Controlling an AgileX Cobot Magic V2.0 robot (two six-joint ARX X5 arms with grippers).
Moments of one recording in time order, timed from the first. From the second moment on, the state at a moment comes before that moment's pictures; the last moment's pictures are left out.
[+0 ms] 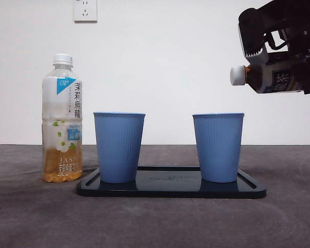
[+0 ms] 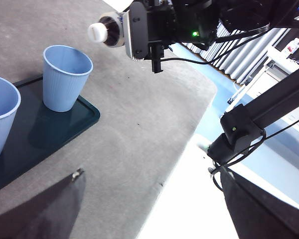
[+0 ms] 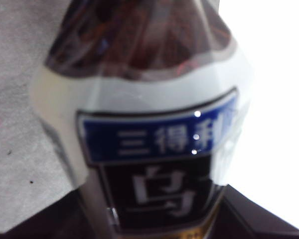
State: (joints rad) left arm -0.20 0.55 0.78 -0.77 0.97 0.04; right arm 0.55 1.24 0.88 -0.41 0.76 -1.05
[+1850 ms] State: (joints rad) left arm -0.20 0.55 0.78 -0.77 0.76 0.03; right arm 0.32 1.03 0.63 0.03 0.07 0.02
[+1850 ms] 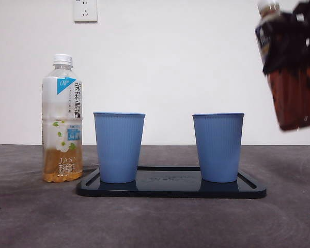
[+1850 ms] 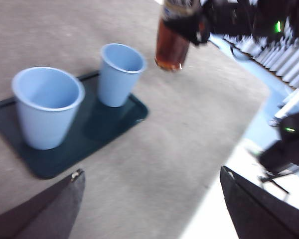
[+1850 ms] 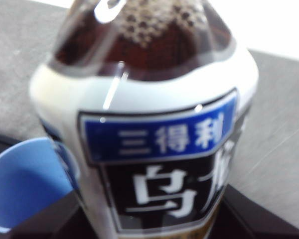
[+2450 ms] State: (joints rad) left arm -0.20 0.55 0.78 -0.77 0.62 0.00; right arm 0.29 1.32 0.48 0.56 0.04 0.12
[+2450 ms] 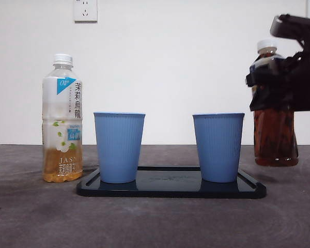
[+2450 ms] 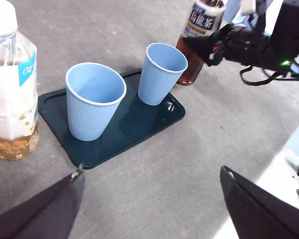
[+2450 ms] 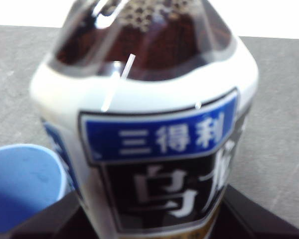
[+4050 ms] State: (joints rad) left arm -0.20 0.55 0.78 -0.77 0.46 -0.01; right arm 0.24 1.17 0.48 0.09 0.02 0.14
